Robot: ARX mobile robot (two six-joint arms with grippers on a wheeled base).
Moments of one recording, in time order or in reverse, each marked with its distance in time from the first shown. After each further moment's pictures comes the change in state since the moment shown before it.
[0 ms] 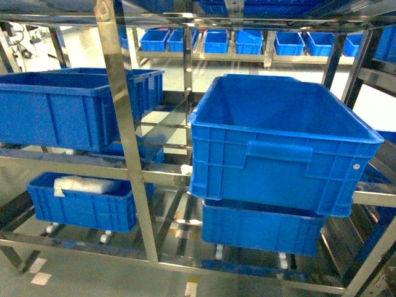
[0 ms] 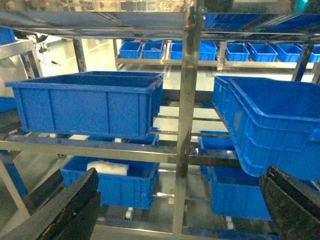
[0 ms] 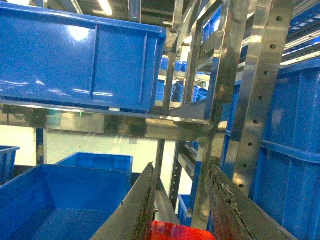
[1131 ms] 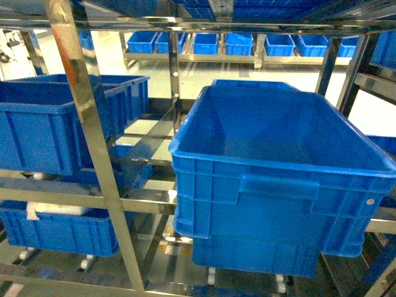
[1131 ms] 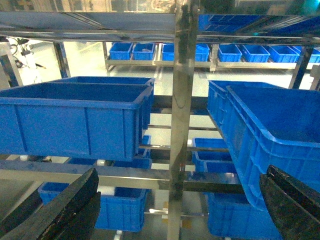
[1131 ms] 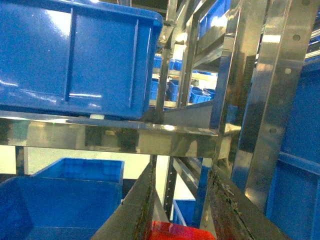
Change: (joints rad) left arm -0.001 0.000 0.000 0.000 0.000 0.000; right arm 0.000 0.000 0.000 0.000 0.003 0.000
